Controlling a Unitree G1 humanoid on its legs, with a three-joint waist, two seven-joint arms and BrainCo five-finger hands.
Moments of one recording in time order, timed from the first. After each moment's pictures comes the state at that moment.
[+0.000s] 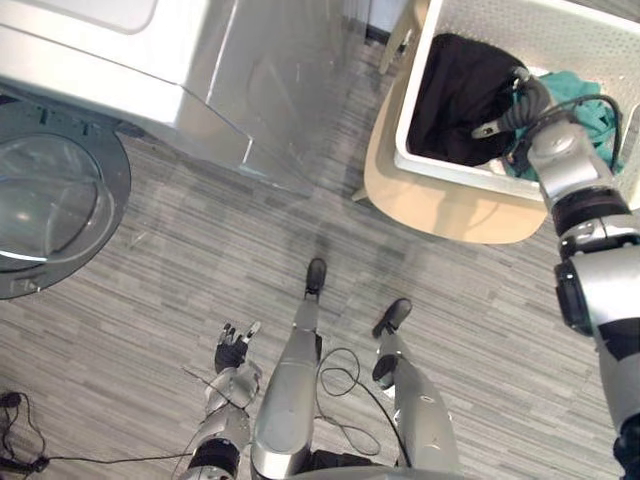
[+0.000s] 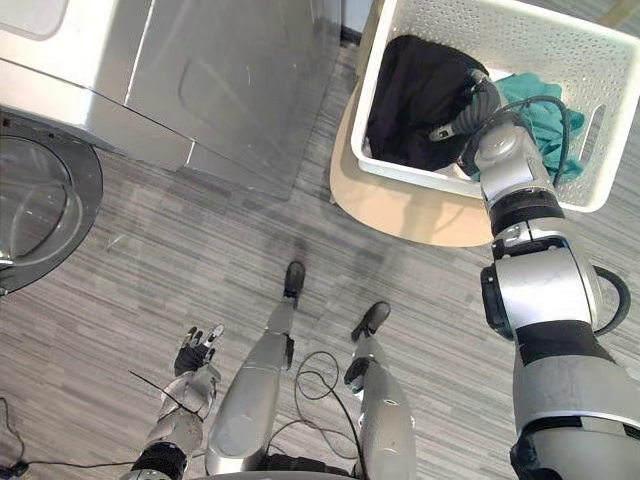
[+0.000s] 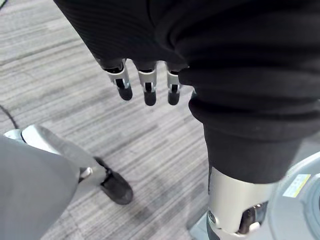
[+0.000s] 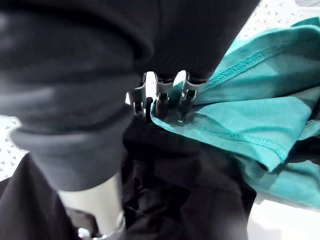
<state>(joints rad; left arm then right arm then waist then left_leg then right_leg) -0.07 0.03 0.11 0.73 -0.62 -0.18 0.13 -1.34 -0.60 0.30 1.19 -0.25 0.05 -0.02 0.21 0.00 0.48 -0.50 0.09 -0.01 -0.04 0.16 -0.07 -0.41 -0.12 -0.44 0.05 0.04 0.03</state>
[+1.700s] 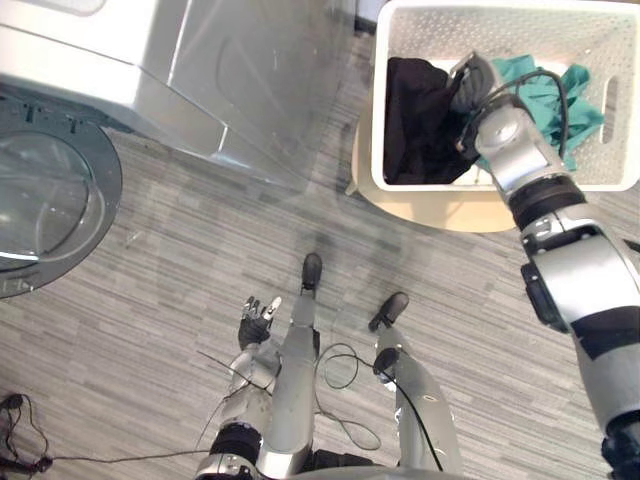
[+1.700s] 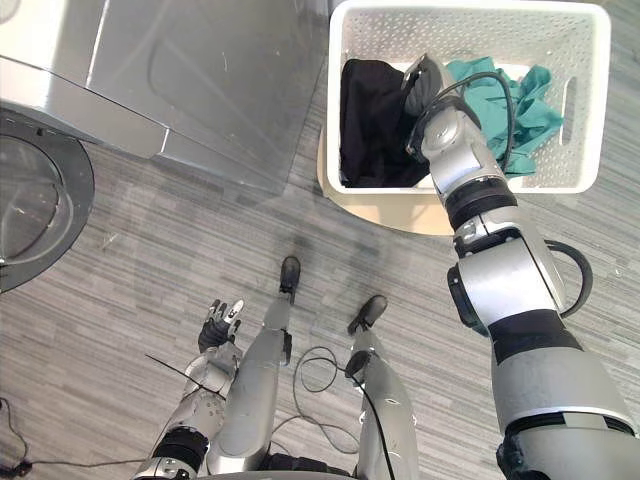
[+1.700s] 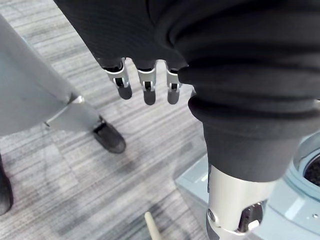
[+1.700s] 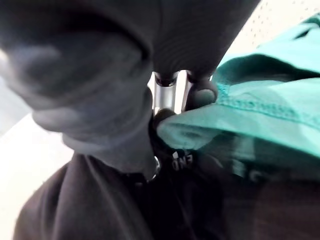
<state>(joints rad) -0.11 -0.03 0.05 0.62 -0.66 -0.18 0.14 -1.35 -0.48 0.33 1.04 -0.19 0.09 -0.13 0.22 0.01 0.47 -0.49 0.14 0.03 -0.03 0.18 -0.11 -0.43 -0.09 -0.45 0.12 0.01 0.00</state>
